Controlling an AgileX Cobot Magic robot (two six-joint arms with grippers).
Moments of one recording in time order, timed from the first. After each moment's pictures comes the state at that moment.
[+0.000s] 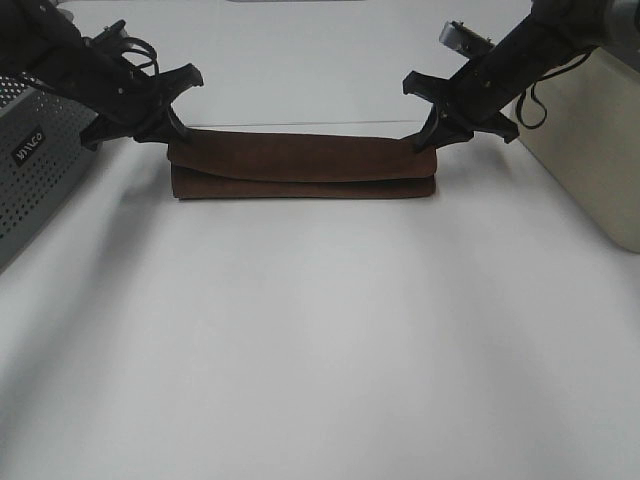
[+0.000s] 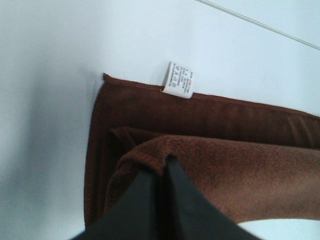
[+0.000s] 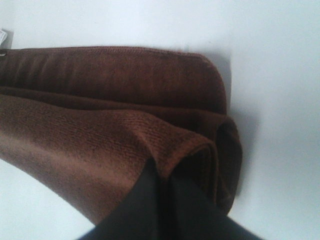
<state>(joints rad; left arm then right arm) -0.14 2.33 -1.79 -0.64 0.57 0.03 0.09 2.44 -2.04 0.54 0.91 -0.19</state>
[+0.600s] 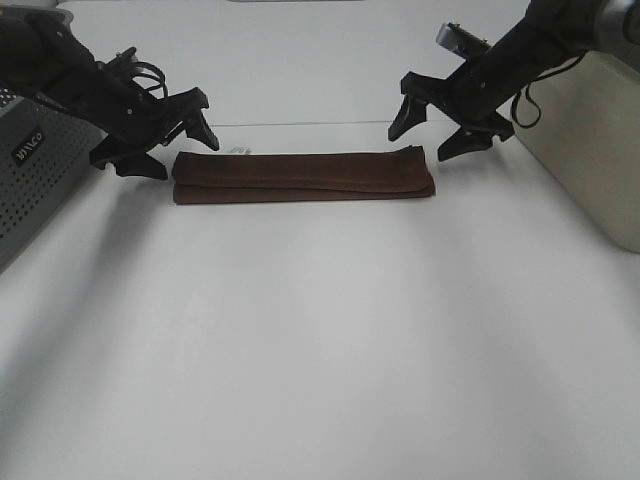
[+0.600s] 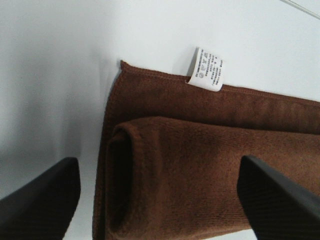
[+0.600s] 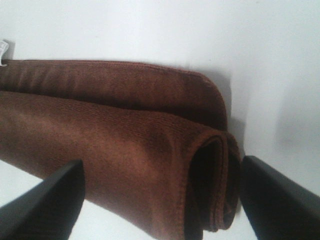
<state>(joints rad) -0.13 2.41 -1.85 -0.63 0.62 0.02 0.09 2.47 -2.10 0.54 0.92 -0.19</state>
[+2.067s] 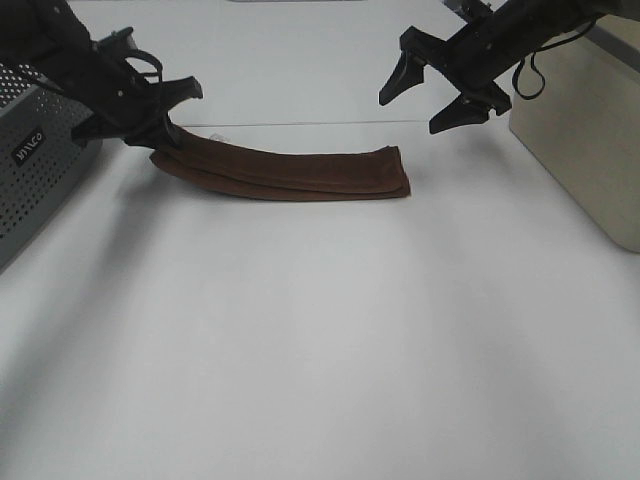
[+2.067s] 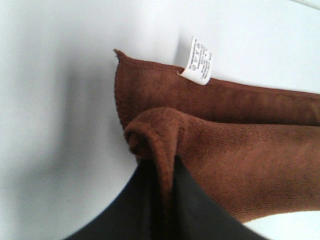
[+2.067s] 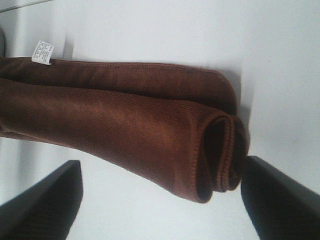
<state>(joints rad) -0.14 2.34 -1.88 -0.41 0.68 -0.10 0.09 2.40 -2.11 0.64 0.99 -0.19</state>
